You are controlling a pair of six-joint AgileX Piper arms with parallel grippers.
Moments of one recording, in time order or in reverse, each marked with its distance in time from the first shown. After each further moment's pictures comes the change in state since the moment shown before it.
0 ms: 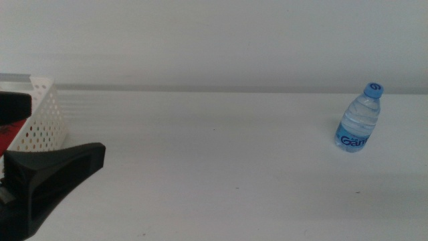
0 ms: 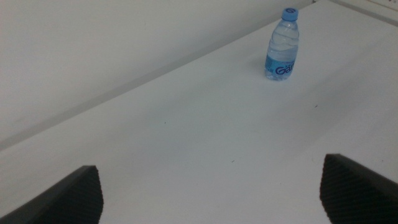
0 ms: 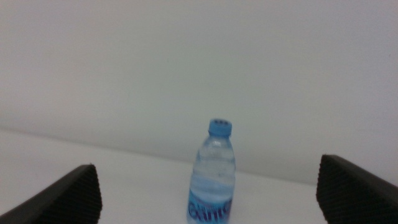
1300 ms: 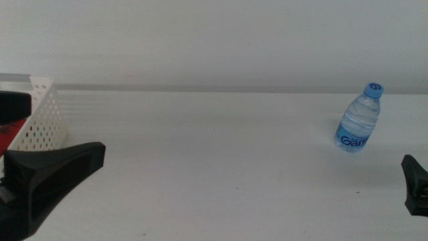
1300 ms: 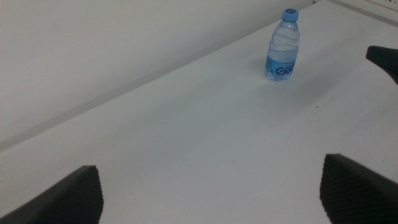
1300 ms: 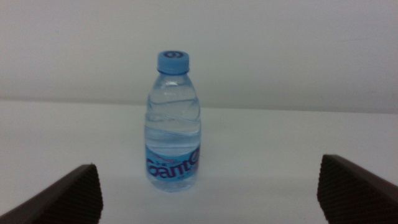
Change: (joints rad) left arm 0.000 0.000 0.000 0.000 -0.002 0.000; right arm 0.000 0.889 -0.027 0.341 -0.648 -0.171
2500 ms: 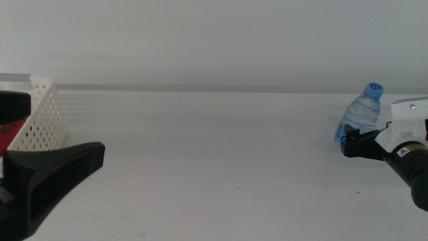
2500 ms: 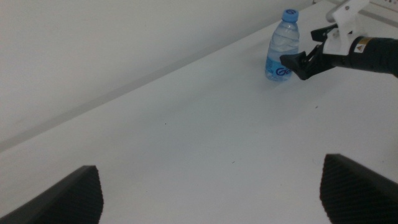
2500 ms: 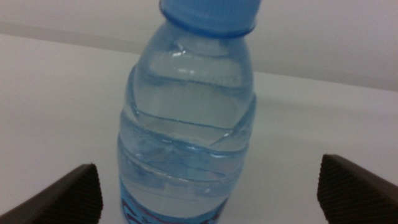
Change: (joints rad) left arm 0.000 -0.002 0.000 0.002 0.000 0.000; right arm 0.000 0.871 -0.503 0.022 -0.127 -0.095
